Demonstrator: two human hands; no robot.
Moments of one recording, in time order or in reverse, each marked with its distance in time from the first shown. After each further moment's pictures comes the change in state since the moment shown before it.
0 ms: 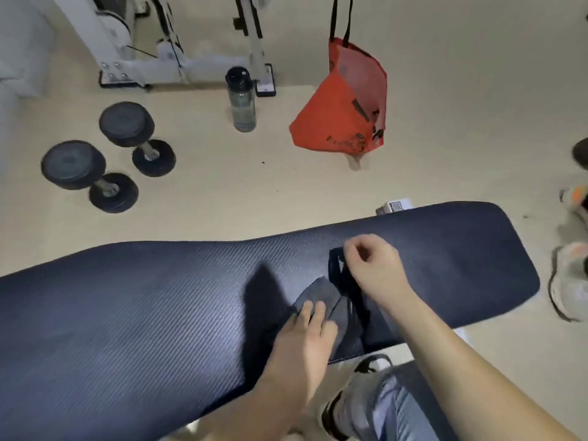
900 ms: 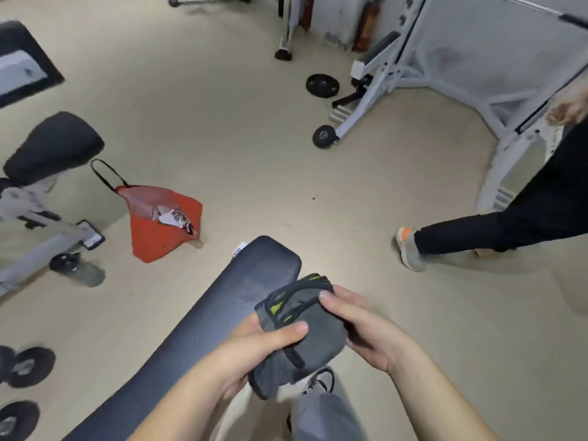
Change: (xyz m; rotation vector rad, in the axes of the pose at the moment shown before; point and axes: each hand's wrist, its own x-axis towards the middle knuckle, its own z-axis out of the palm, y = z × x) left_hand -0.093 0.331 -0.399 -1.245 -0.773 -0.036; right_hand -0.333 -0.084 -0.433 1.244 0.073 0.362
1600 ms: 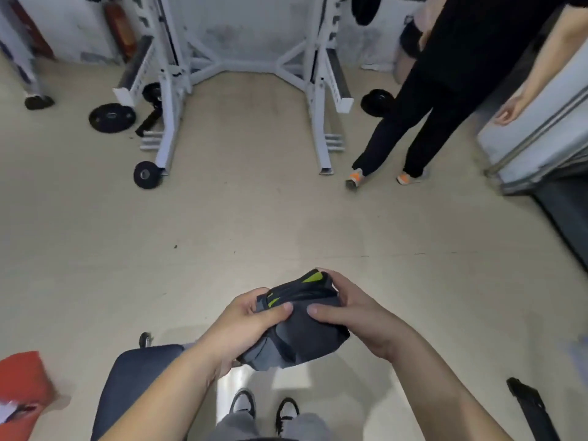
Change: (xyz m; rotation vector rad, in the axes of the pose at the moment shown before) left_hand 0.228 0.093 0.269 0.609 -0.368 -0.127; right_hand -0.117 -0.078 -0.256 0.163 0.549 -0.179
